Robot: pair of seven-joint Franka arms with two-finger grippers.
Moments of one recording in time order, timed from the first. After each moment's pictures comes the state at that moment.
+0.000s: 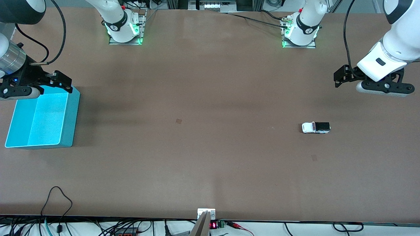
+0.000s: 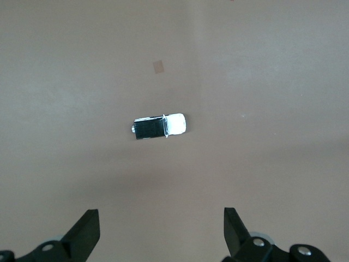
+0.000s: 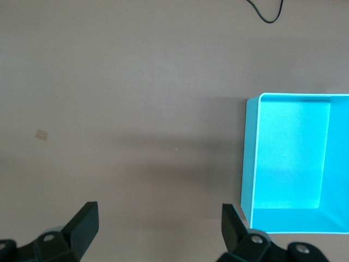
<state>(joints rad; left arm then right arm) -0.07 -0.03 -0.04 -1.74 0.06 1.68 0.01 0.14 0.04 -0.08 -1.65 -0.02 1.70 -0.01</state>
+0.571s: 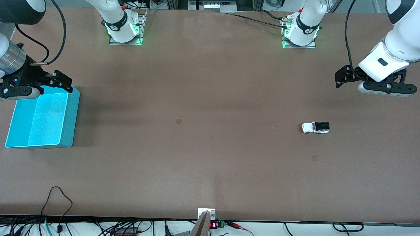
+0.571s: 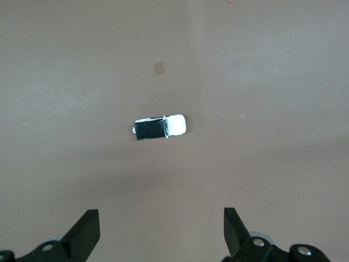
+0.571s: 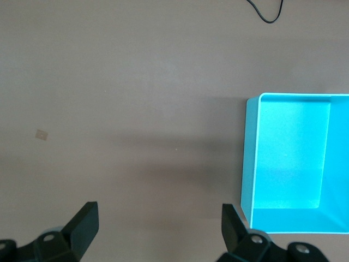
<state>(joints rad) -0.07 0.00 -0.04 -1.68 0.06 1.64 0.01 0.14 0.04 -0.08 -1.65 -0.02 1.70 -0.01</state>
